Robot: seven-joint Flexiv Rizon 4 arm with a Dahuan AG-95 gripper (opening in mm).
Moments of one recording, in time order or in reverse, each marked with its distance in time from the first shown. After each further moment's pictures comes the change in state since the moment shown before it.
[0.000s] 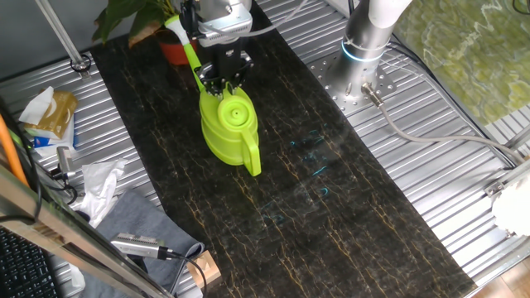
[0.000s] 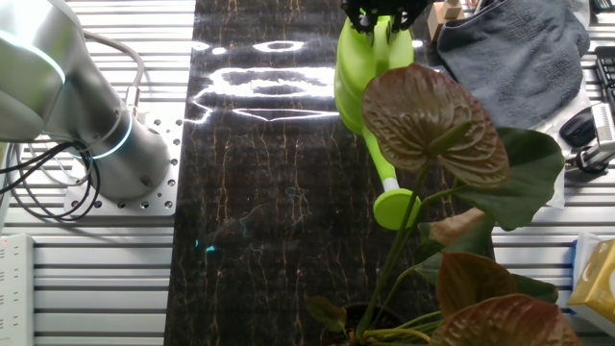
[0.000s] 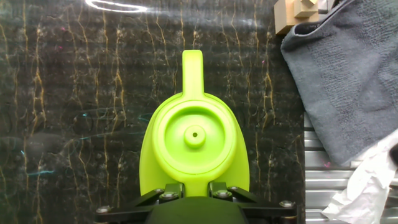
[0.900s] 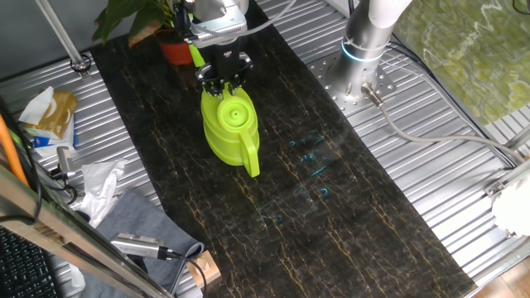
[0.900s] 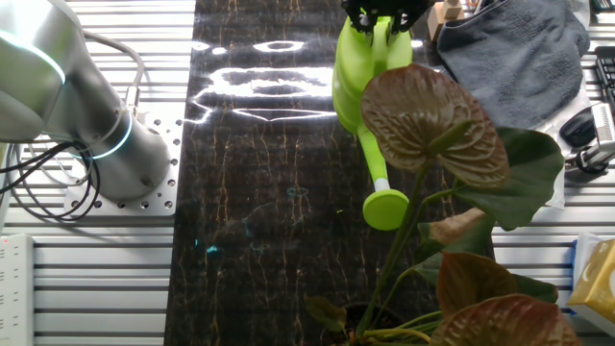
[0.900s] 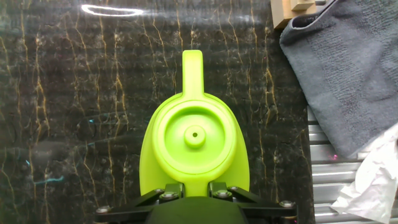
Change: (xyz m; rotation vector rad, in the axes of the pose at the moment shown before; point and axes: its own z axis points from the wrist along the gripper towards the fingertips) arm 0.000 0.000 0.001 -0.022 -0.005 0.035
